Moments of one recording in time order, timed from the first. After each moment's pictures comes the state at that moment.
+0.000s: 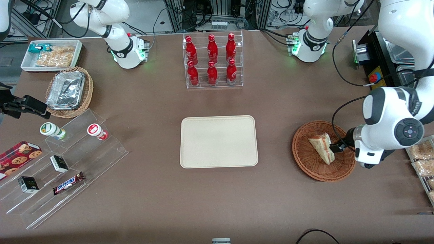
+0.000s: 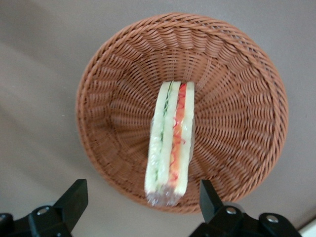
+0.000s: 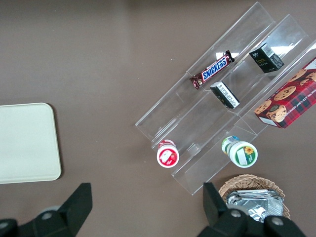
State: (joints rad) arm 0.14 0.40 -0.22 -1.74 0.10 1.92 -0.74
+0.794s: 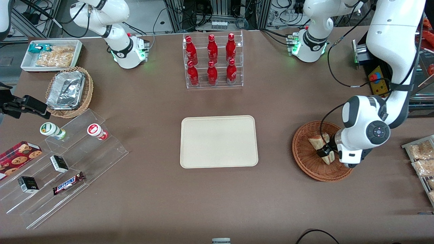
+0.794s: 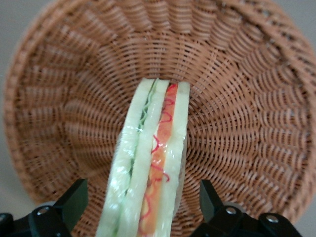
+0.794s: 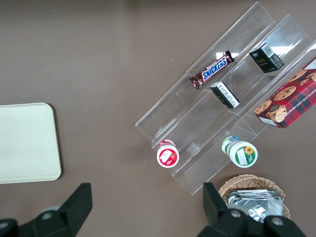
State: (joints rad) arm 0.13 0.48 -0.22 -1.92 0.10 2.23 -0.84
